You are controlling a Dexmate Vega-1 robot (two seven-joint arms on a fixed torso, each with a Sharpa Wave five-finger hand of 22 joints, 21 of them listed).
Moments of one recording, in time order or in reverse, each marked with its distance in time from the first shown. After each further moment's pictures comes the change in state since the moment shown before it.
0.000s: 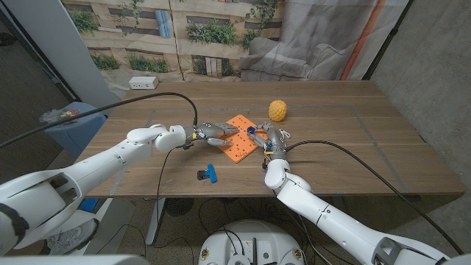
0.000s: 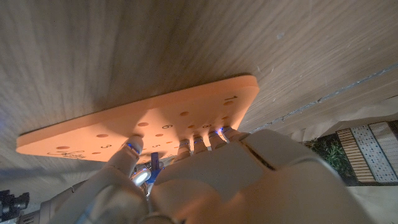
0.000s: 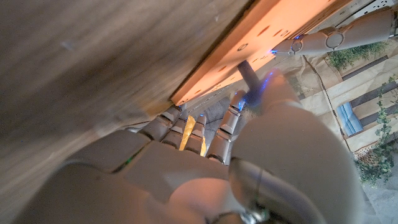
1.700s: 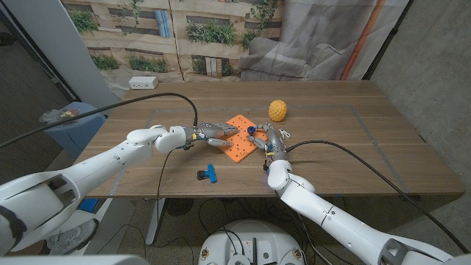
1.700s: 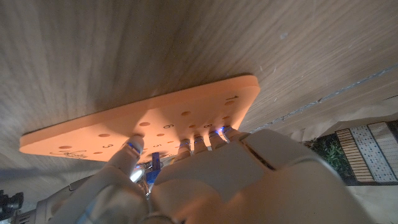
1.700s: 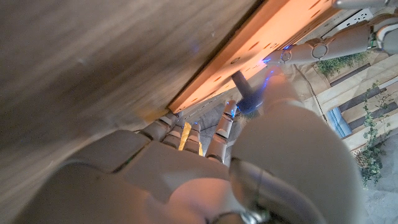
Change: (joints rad) left arm 0.012 0.011 0.000 -0.026 -0.005 0.018 0.000; left_hand 0.000 0.000 0.000 0.000 0.000 0.000 0.000 0.000 0.000 0.000 0.000 0.000 0.000 0.000 0.000 0.000 0.000 0.000 0.000 0.000 0.000; right arm -0.010 -0.039 -0.003 -0.032 0.018 0.023 0.049; right_hand -0.023 -0.062 -0.024 0.009 -0.017 -0.236 0.003 -0.110 -0.037 -0.135 0.055 -0.007 0.005 -0.087 0.065 -0.049 -0.003 -0.111 0.015 -0.009 -0.002
